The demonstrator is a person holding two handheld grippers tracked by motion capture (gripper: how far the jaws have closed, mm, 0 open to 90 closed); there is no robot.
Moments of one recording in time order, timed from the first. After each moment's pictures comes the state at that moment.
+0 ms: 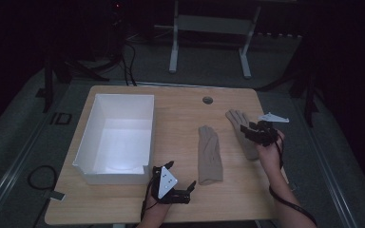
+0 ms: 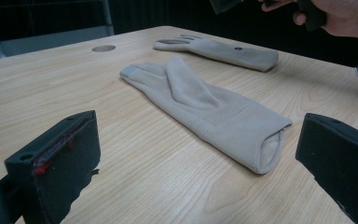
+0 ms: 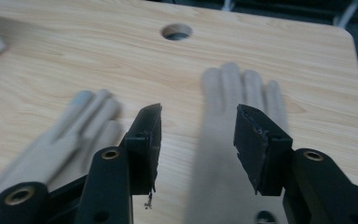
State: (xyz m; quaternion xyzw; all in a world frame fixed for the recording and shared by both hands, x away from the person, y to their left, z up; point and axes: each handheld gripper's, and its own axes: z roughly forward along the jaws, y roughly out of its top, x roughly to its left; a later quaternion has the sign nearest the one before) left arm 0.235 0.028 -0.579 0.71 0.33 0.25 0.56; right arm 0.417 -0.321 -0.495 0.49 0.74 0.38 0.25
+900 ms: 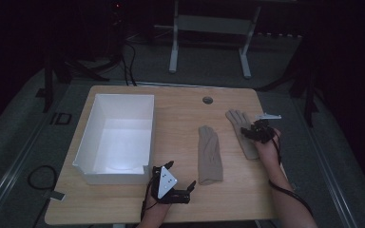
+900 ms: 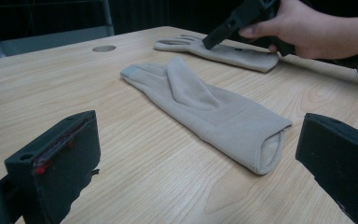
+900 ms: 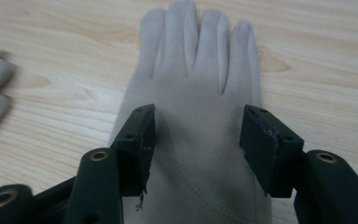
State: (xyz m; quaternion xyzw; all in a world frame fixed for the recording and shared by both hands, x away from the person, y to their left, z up) left arm 0.236 0.028 -0.579 0.71 0.34 0.25 0.56; right arm 0.466 -0.343 -0.551 0.51 0.76 0.32 0.23
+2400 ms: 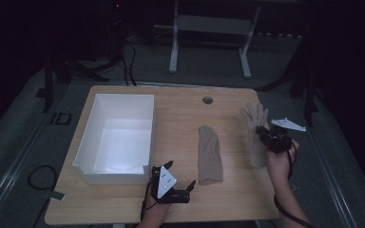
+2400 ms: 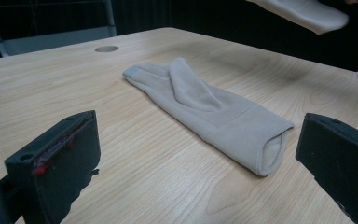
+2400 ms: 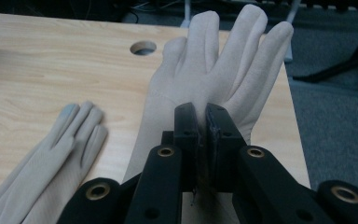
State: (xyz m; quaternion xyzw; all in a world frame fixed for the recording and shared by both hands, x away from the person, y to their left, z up) left arm 0.235 0.029 -0.580 0.71 0.34 0.25 0.56; right arm 0.362 -0.328 -0.463 0.54 0.69 0.37 0.30
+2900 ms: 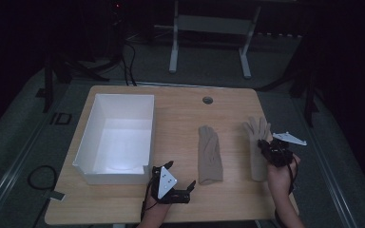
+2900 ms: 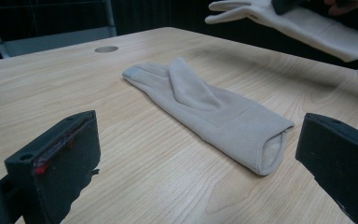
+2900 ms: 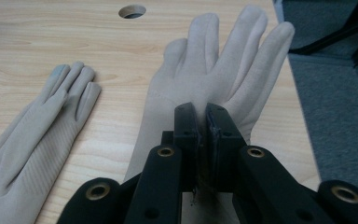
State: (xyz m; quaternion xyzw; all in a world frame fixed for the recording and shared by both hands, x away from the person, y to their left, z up) left arm 0.235 0.028 -0.579 0.71 0.34 0.26 0.56; right arm 0.335 -0.335 -0.490 0.57 0.69 0.35 0.29
